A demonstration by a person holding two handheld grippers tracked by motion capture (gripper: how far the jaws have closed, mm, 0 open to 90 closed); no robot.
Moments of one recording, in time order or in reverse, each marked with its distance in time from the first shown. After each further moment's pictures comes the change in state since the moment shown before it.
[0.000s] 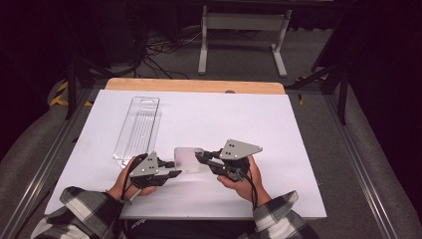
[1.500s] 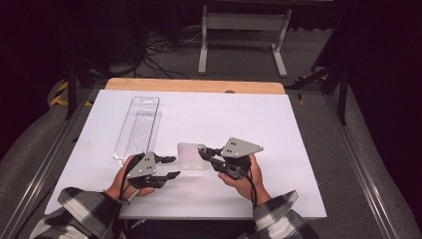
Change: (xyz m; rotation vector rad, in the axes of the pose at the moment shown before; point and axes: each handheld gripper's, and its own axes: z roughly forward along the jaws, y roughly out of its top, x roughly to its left) left arm 0.000 0.002 -0.008 -0.018 0.049 0.018; right arm -0.005 -0.003 0.000 0.007 -0.070 0.012
